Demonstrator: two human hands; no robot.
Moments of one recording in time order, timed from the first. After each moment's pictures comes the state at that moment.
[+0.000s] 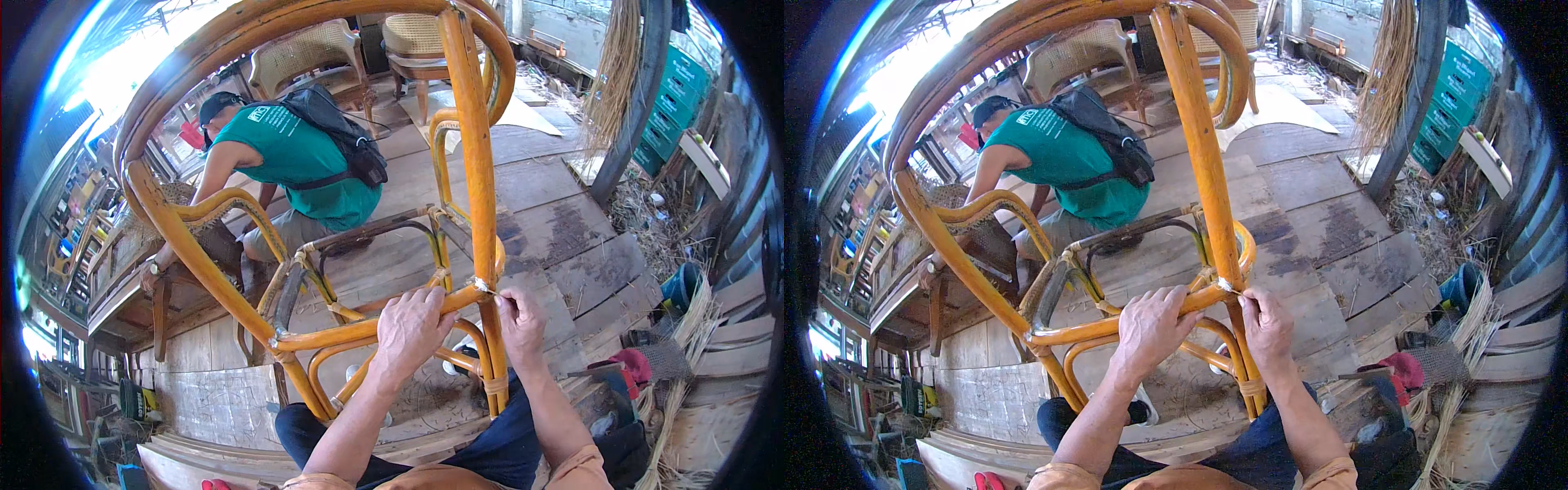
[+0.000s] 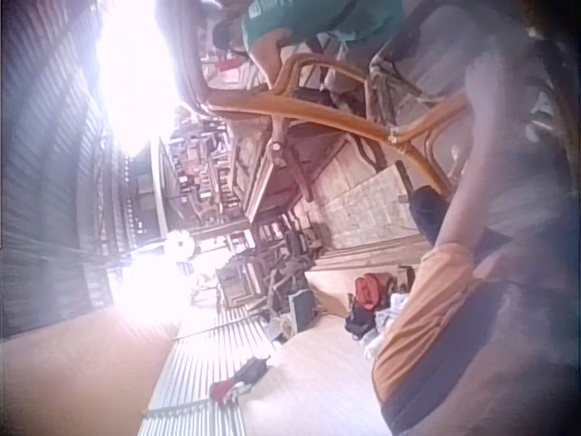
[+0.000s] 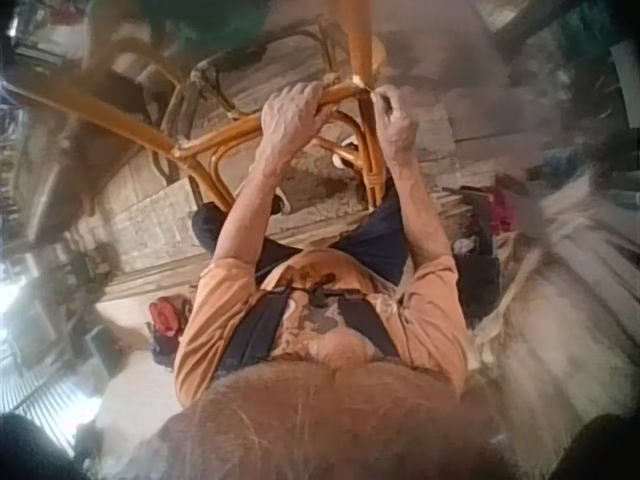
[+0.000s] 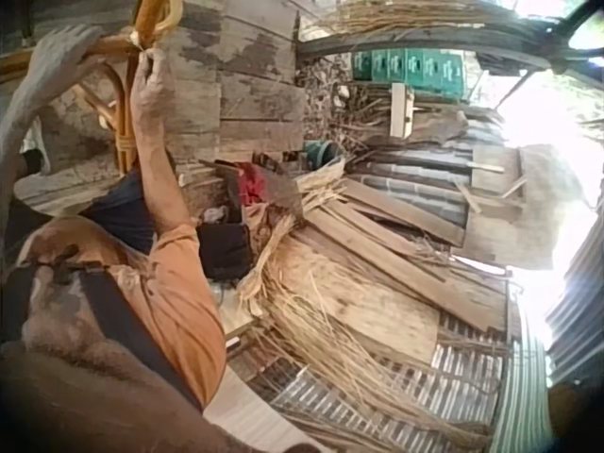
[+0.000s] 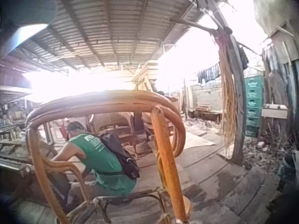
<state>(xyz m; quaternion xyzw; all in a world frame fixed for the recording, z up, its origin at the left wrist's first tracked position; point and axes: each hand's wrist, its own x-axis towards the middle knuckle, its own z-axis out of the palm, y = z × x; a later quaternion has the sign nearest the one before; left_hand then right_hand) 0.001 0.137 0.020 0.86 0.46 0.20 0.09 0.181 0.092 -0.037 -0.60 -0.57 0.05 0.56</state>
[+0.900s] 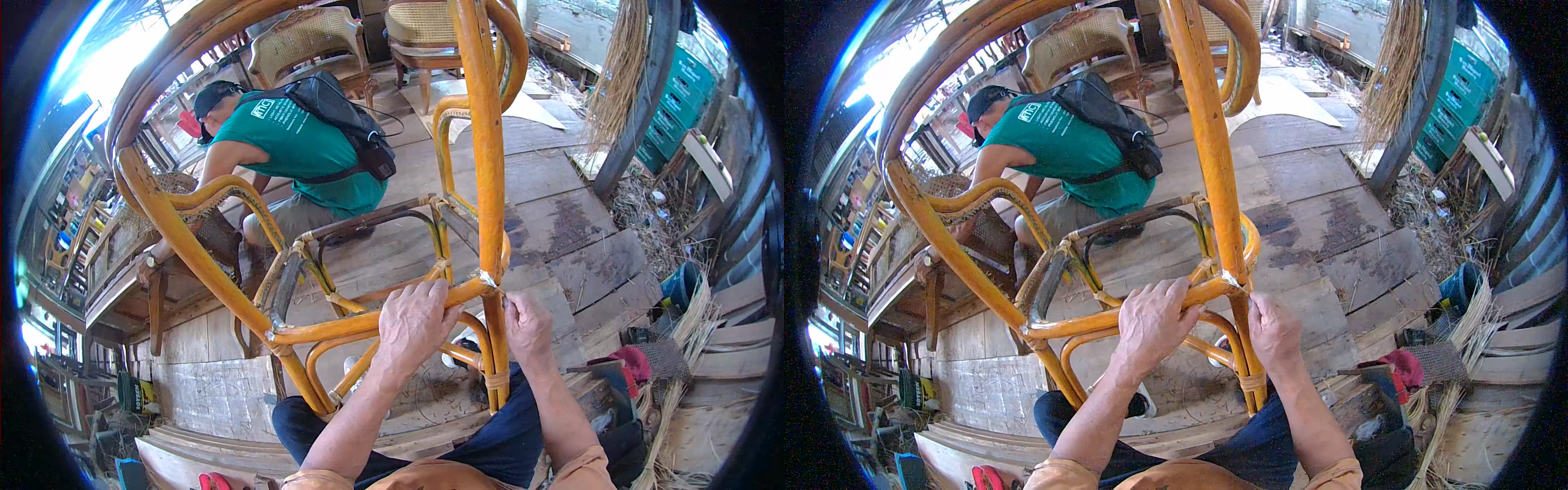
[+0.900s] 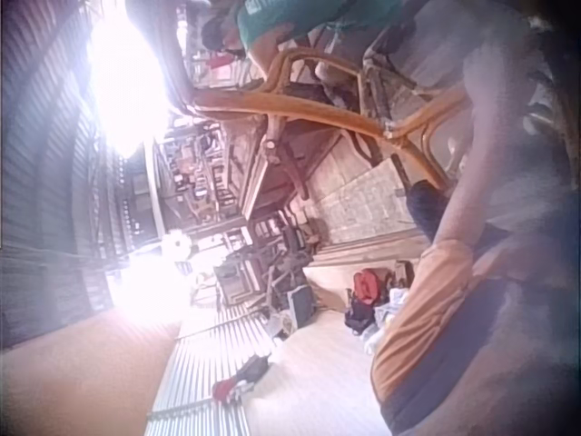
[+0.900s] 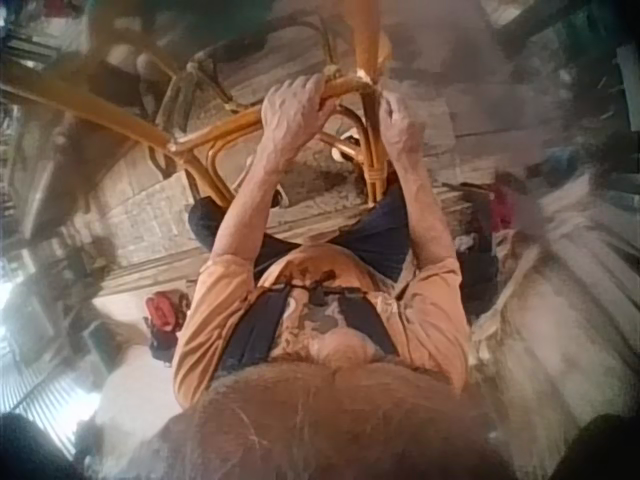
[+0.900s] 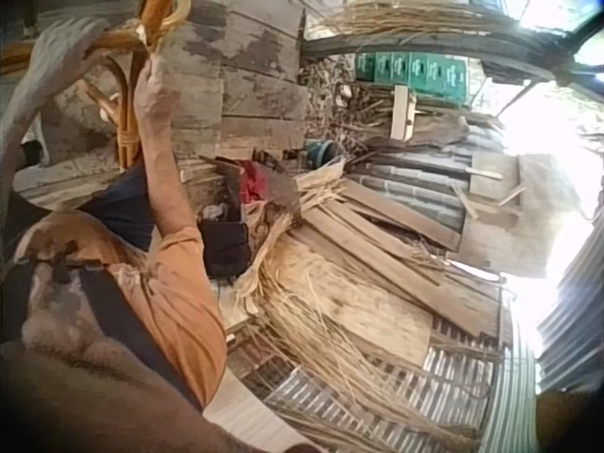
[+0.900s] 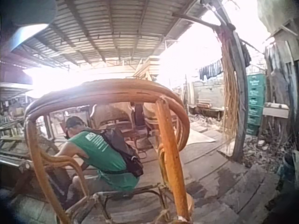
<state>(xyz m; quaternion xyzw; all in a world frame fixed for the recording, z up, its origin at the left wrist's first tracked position) 0.003 0.138 0.017 0.86 0.46 0.20 0.07 0.190 0.083 -0.048 -0.63 -0.63 -0.01 0.47</state>
